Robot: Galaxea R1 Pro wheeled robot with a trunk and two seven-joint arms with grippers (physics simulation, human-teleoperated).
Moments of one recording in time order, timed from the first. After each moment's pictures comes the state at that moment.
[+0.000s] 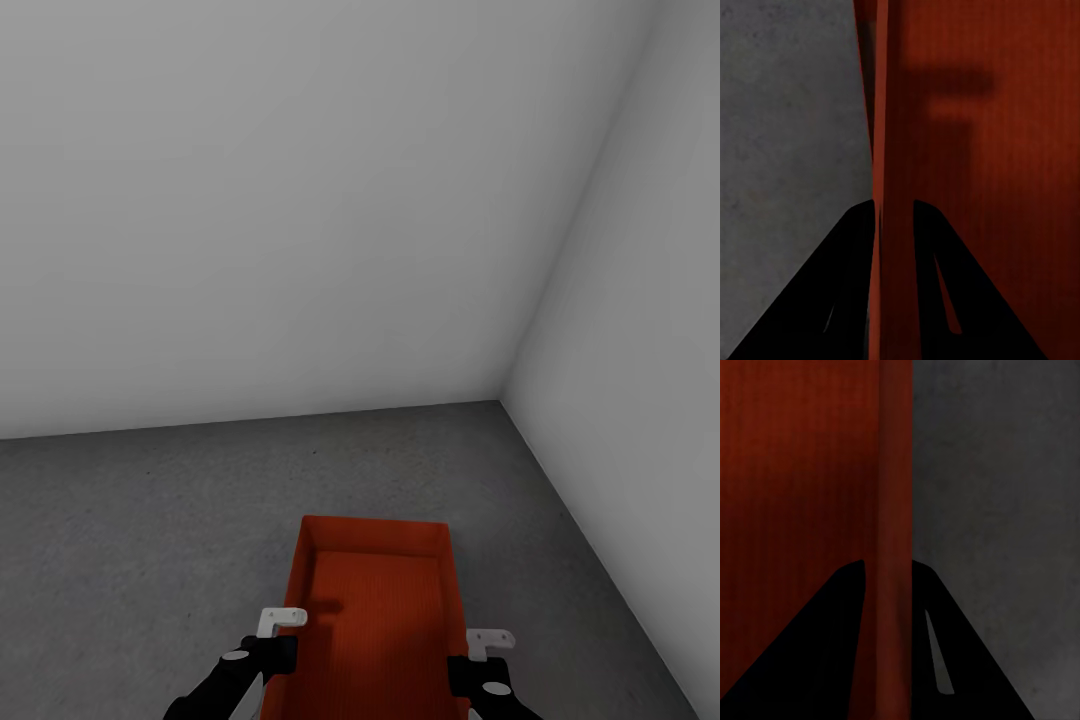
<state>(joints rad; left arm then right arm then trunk) -0.47 -0.11 -0.03 -0.37 0.02 0.13 0.01 -0.45 0.01 0.57 -0.33 -0.53 -0.02 -0.30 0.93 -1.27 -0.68</state>
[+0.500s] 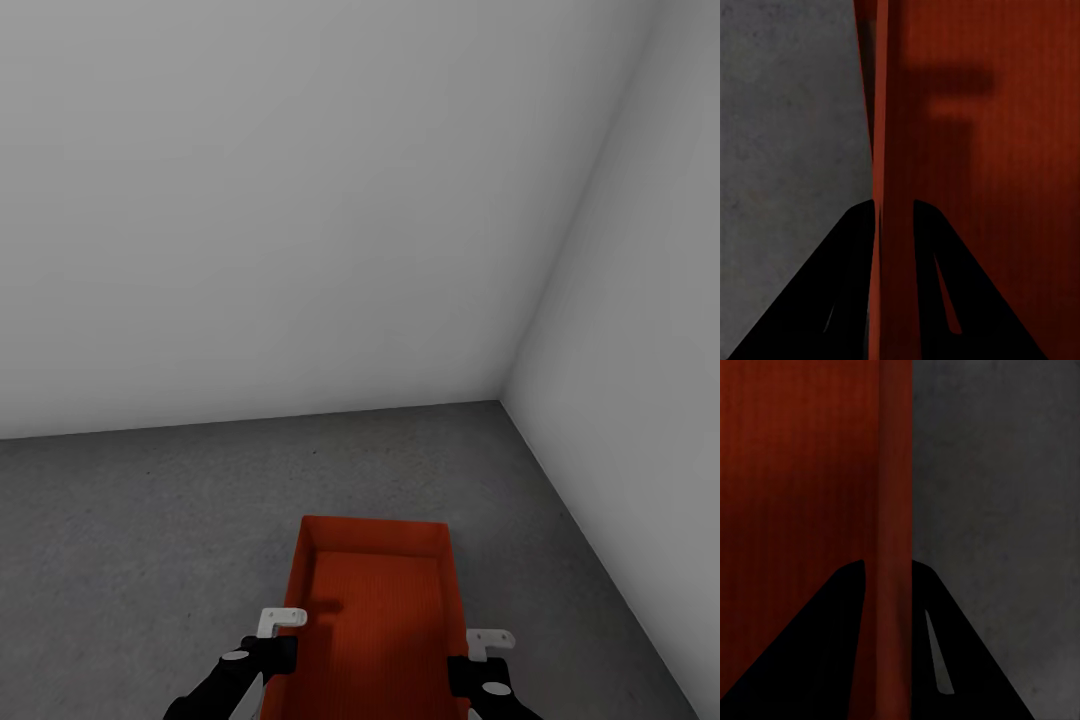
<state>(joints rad) -0.47 -0.11 -0.02 -0.37 0.02 0.13 0.01 -0.45 0.01 0.58 -0.33 -0.54 -0.02 -0.30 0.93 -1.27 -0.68</state>
